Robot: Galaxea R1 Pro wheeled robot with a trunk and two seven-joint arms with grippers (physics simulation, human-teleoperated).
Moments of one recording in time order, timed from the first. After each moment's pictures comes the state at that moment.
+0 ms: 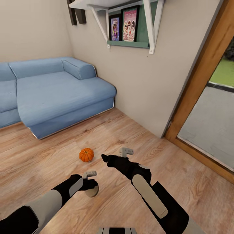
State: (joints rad) left arm -0.82 0.04 -0.74 -0.30 0.94 0.45 0.07; right arm -0.55 0.02 0.66 -1.57 -0.98 0.53 -0.54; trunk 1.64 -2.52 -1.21
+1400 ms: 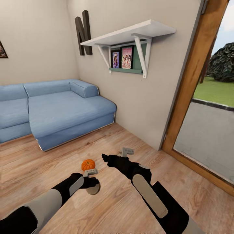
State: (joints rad) left arm -0.82 0.05 -0.74 -0.34 0.94 0.46 0.06; right arm -0.55 0.02 0.66 -1.57 -0.98 0.53 -0.54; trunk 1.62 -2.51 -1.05
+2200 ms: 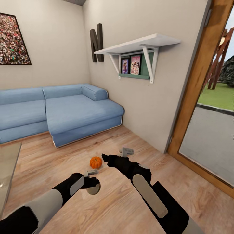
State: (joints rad) left arm -0.82 0.05 -0.74 -0.34 0.94 0.45 0.07; right arm -0.55 0.02 0.66 -1.57 -0.98 0.53 -0.54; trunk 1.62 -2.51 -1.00
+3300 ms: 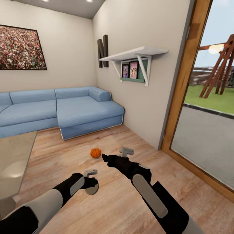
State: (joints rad) left arm -0.82 0.04 -0.74 -0.34 0.94 0.44 0.12; right arm -0.55 0.02 0.66 -1.57 -0.98 0.53 -0.54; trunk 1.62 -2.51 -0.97
